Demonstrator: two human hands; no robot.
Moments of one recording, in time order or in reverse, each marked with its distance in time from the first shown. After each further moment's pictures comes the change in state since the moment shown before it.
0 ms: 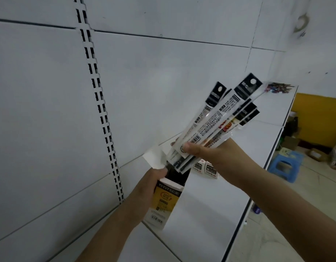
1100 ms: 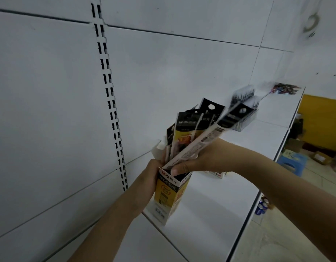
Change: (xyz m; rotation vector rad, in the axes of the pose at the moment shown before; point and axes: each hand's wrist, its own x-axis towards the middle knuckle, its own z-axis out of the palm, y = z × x) left_hand 0.012 -0.004 -0.015 -0.030 0.040 0.056; right_hand 0.032 -0.010 0.018 -0.335 -0.496 -0.071
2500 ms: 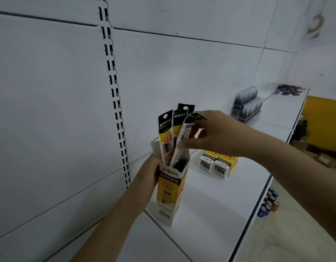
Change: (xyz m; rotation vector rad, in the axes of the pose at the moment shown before) left_hand 0.002 0.001 -0.008 -0.009 0.082 0.095; right_hand 0.001 -0.033 -0.021 -0.417 0.170 0.081
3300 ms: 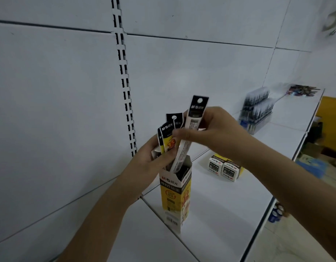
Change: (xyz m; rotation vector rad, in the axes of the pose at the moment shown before) left_hand -0.023 0.057 -0.011 0.147 0.002 0.134; right_hand 0.008 -0.014 0.020 0.406 0.197 -0.022
